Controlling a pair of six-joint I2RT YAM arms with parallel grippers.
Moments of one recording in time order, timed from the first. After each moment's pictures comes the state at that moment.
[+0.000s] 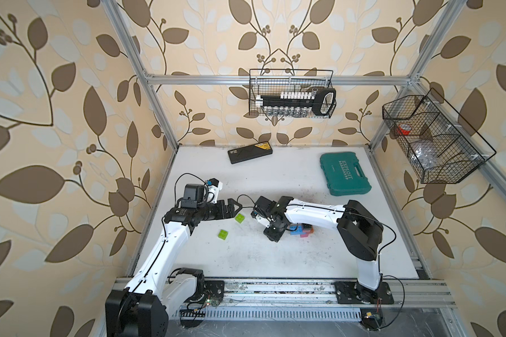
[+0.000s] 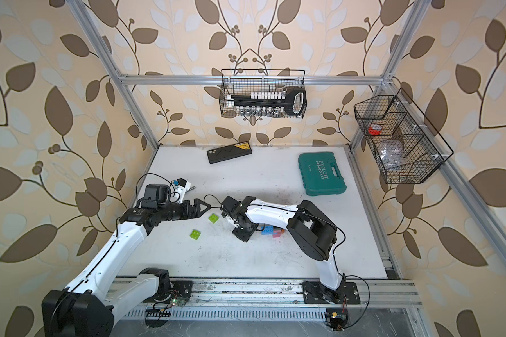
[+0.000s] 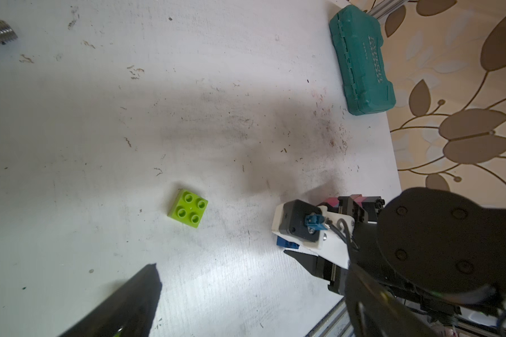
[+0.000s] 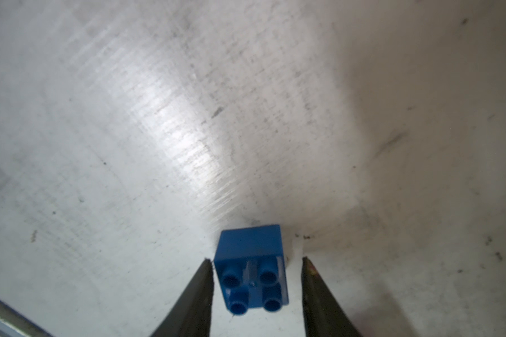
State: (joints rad) left arm -0.08 1.01 0.75 -0.60 0.59 -0.29; right arm 0.95 1.98 1.39 -0.86 0.03 0.01
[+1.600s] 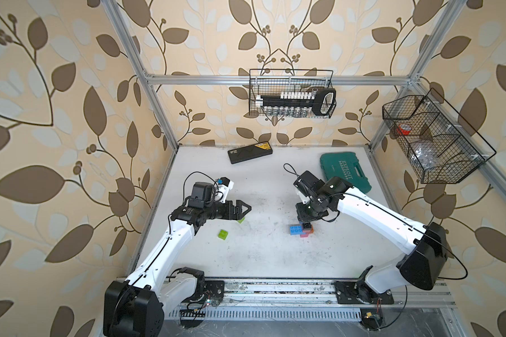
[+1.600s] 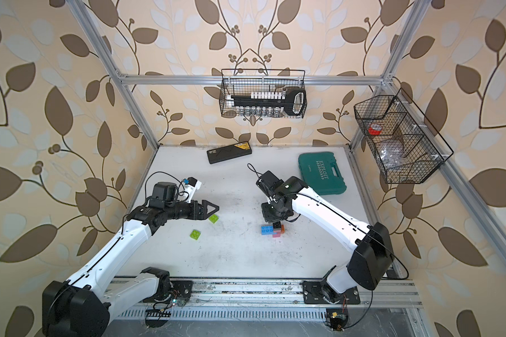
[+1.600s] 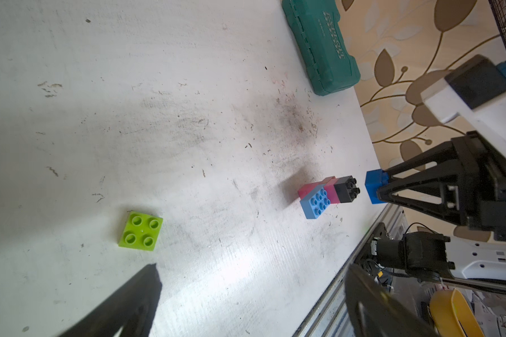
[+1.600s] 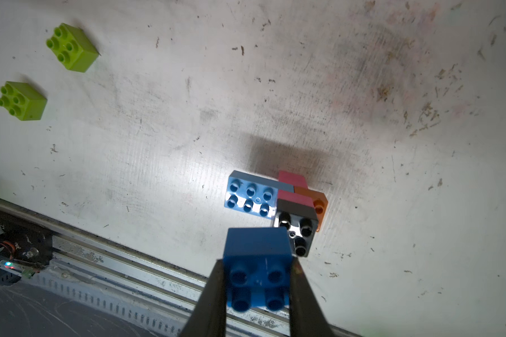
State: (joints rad) left arm -0.18 1.04 0.75 -0.51 0.64 -0.26; right arm 0.71 1.50 1.32 -1.17 0.02 0.51
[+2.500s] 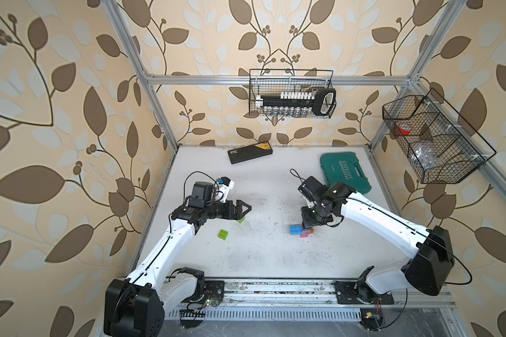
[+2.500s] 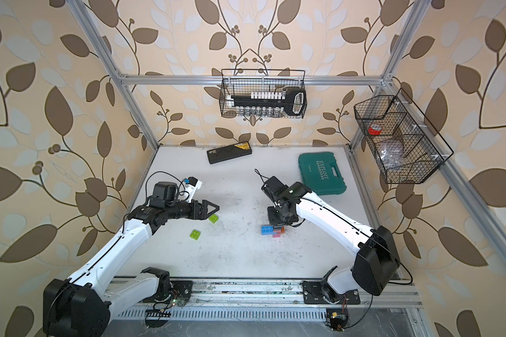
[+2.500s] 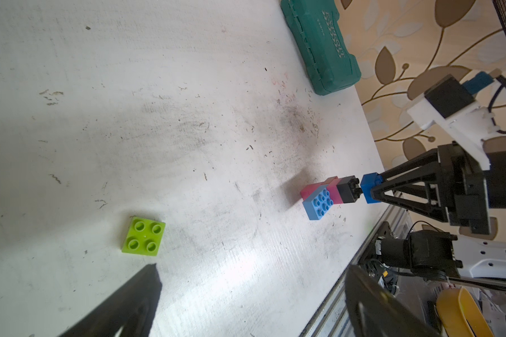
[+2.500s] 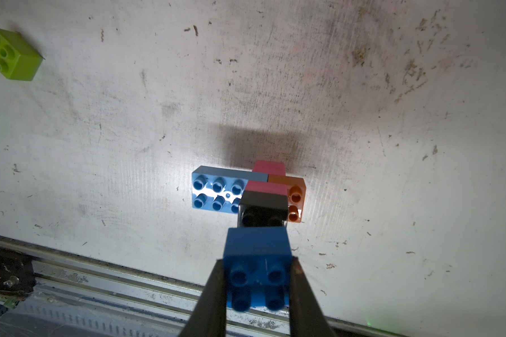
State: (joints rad) left arm -0.18 1.05 0.75 -0.50 0.64 -0.24; right arm 0.68 1.46 1.22 -1.13 0.04 0.58
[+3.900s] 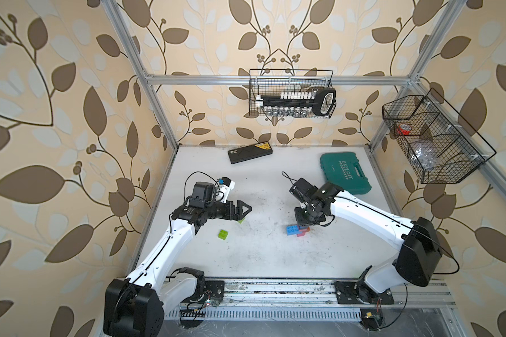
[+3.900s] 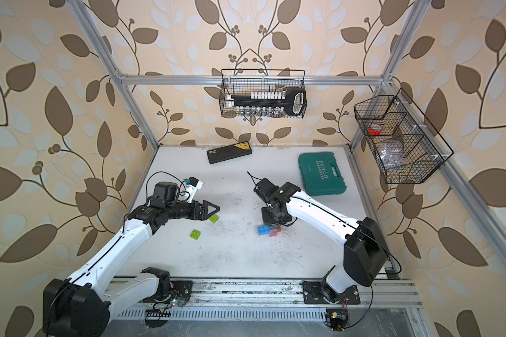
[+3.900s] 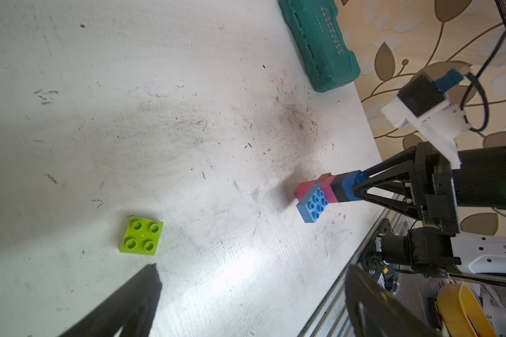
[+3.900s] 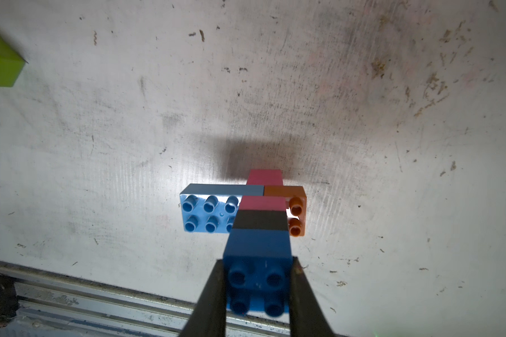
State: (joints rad) left arm -0.18 1.05 0.75 -0.50 0.64 -0.23; right arm 0.74 1.57 1.25 -1.08 0.07 0.61
